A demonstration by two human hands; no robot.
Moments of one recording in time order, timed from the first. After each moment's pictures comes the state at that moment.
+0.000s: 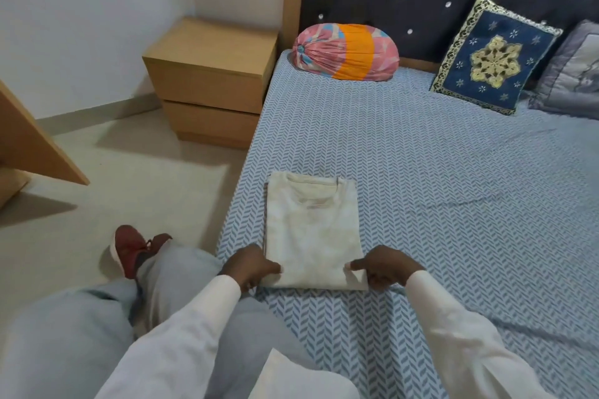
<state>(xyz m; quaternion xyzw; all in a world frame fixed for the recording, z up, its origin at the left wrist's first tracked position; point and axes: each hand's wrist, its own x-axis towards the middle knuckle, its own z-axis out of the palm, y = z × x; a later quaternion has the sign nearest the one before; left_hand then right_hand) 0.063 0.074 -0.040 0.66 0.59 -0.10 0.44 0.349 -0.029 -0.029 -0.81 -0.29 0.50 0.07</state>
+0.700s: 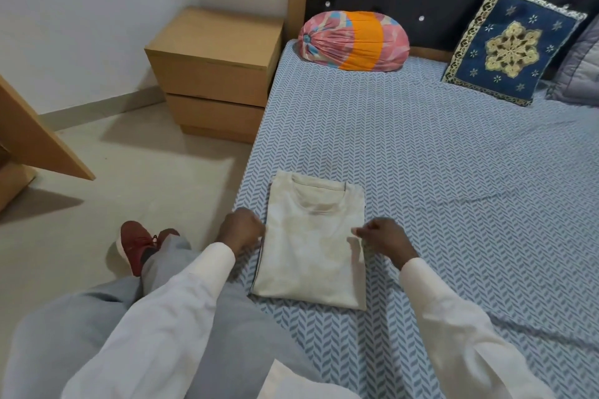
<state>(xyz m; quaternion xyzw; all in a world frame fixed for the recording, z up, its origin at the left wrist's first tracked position) 0.059 0.139 -0.038 0.67 0.64 0.02 0.38 0.353 0.008 -0.037 -0.84 -0.34 0.36 0.22</state>
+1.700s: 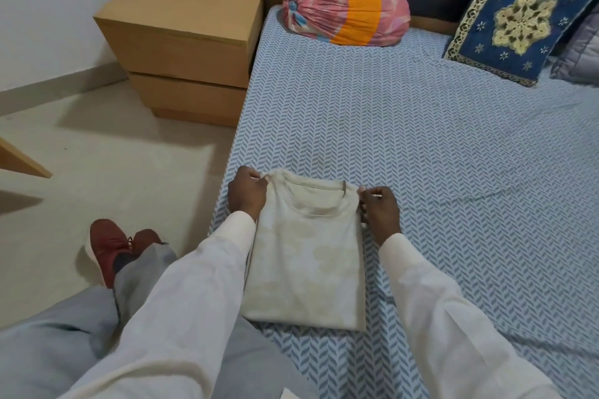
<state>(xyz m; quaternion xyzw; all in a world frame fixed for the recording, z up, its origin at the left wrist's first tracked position) 0.146 0.218 -0.056 0.55 0.68 0.25 0.42 0.378 0.086 -0.071 -0.81 -0.18 0.30 0.47</state>
